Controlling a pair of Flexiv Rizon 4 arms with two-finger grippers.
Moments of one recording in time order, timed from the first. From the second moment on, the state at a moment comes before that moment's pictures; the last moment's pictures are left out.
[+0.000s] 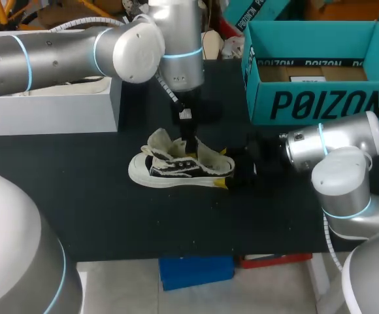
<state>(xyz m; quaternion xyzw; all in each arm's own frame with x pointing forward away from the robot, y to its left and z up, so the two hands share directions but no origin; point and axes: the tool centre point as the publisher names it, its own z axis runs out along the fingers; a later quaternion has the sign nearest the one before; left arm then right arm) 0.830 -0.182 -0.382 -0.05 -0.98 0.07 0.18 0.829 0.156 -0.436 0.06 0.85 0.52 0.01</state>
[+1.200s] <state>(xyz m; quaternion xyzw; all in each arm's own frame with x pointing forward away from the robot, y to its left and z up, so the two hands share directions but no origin) 0.797 -0.187 -0.417 -0.06 -0.98 0.11 0.18 0.828 0.155 -0.437 0.06 0.85 0.52 0.01</state>
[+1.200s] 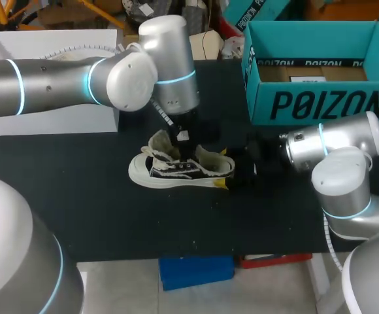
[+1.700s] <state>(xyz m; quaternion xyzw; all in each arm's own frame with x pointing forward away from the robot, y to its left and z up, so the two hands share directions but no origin) 0.798 -0.186 -0.421 -0.09 -0.98 0.10 0.16 0.828 0.155 -0.437 0.06 0.85 0.52 0.01</state>
